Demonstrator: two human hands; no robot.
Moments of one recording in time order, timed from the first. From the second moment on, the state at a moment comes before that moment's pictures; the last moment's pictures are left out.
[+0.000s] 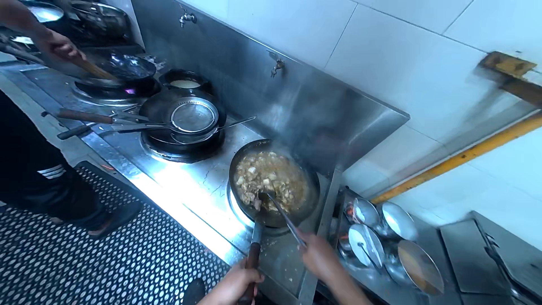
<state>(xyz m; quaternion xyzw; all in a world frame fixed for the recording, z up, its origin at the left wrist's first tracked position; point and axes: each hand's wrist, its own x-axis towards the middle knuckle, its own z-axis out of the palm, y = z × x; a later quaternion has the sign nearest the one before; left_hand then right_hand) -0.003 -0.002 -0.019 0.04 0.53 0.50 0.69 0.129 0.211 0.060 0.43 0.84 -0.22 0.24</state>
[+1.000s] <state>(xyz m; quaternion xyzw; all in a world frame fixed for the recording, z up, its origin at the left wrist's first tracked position) -0.005 -0.007 -0.026 0.04 0.52 0.51 0.68 0.144 0.256 0.046 0.51 0.59 -0.60 -0.19</state>
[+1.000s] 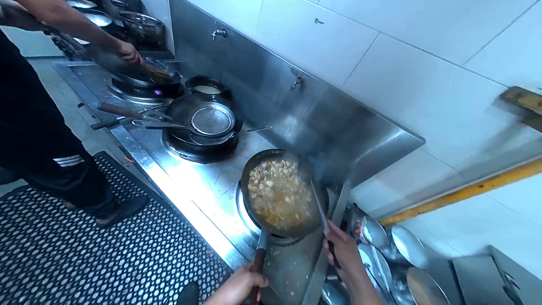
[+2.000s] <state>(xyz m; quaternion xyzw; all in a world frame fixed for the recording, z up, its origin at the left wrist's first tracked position) -0.059 -0.014 -0.003 0.14 0.51 0.36 0.76 0.103 0.151 0.056 0.58 0.75 -0.29 0.14</state>
